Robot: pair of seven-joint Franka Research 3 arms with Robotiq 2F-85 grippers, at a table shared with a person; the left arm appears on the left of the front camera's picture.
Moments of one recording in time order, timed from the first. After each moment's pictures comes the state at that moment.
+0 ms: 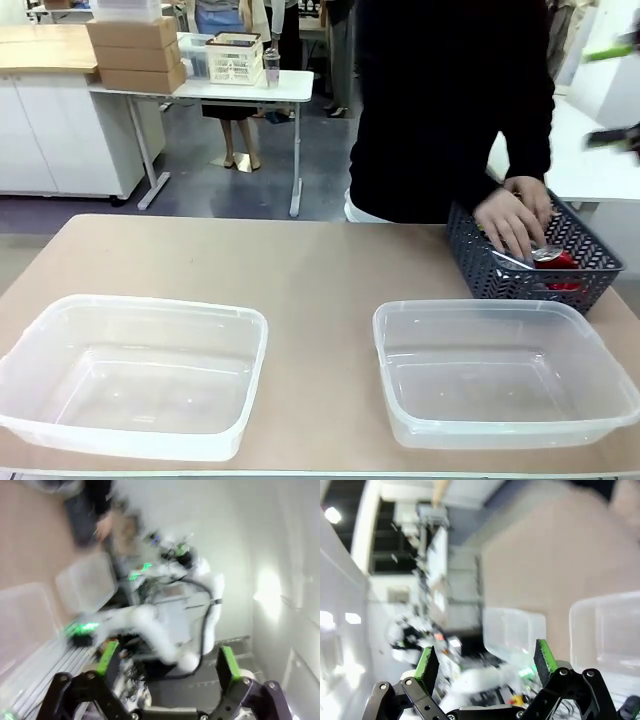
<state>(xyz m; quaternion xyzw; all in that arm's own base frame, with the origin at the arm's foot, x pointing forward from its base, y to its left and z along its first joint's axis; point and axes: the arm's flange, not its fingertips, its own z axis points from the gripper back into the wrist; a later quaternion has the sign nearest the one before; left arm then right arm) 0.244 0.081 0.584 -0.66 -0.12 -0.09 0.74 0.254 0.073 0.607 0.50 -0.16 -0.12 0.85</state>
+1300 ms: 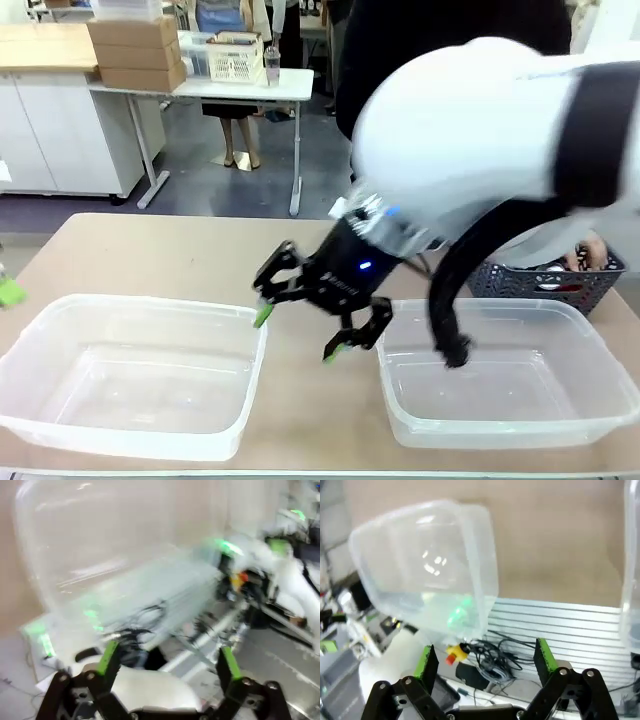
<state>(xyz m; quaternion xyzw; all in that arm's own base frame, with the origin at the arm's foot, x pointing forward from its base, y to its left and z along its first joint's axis) 0.244 0.027 0.468 -0.32 0.10 -0.11 0.94 0.232 0.374 0.440 0.24 0.09 -0.10 0.96</state>
